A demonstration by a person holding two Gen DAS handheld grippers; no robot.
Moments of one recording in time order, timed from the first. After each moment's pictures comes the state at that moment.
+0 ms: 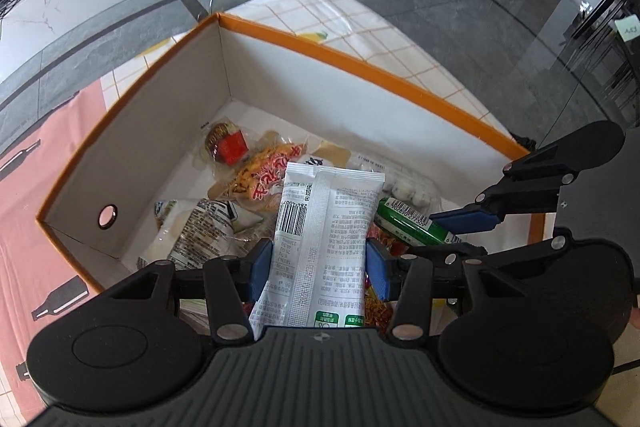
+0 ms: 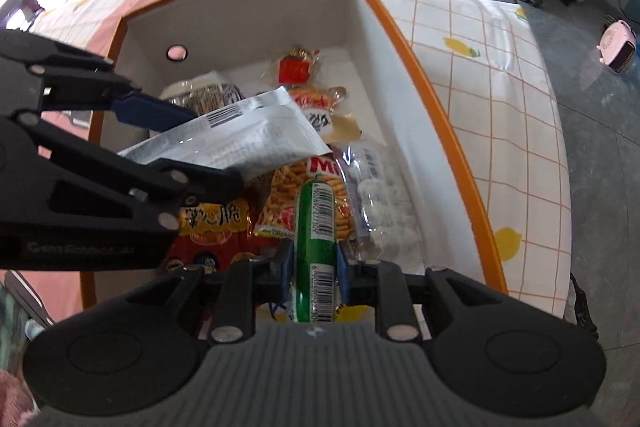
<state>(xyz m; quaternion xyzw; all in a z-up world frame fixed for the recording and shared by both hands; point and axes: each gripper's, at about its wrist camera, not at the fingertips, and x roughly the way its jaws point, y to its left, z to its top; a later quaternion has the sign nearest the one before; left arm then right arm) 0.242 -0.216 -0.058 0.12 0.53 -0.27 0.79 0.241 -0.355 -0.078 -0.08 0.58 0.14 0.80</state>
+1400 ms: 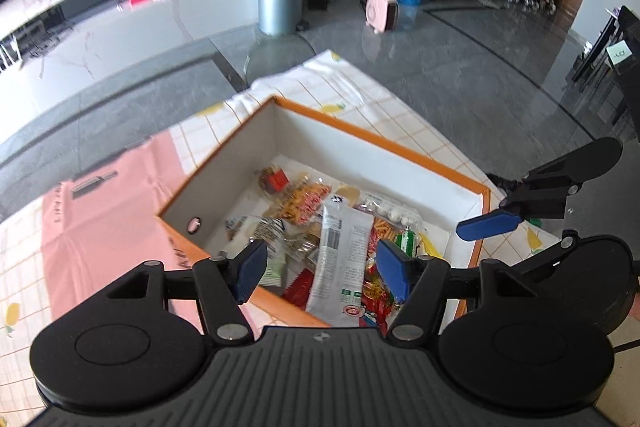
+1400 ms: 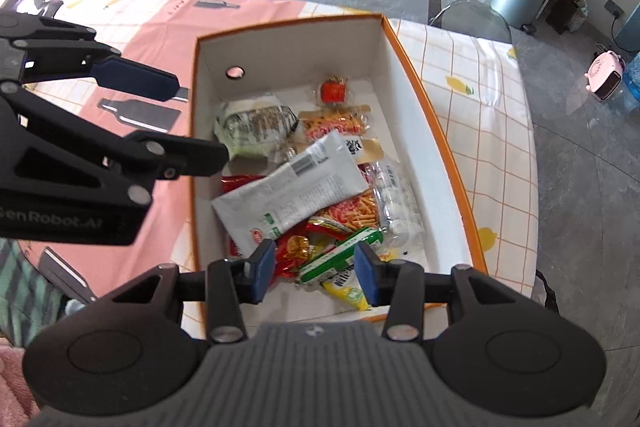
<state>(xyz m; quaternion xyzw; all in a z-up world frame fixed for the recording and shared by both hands) 0.176 -0.154 0.049 0.10 0.44 -0.25 0.86 0.184 -0.309 0.017 -0.09 0.54 0.13 0.82</state>
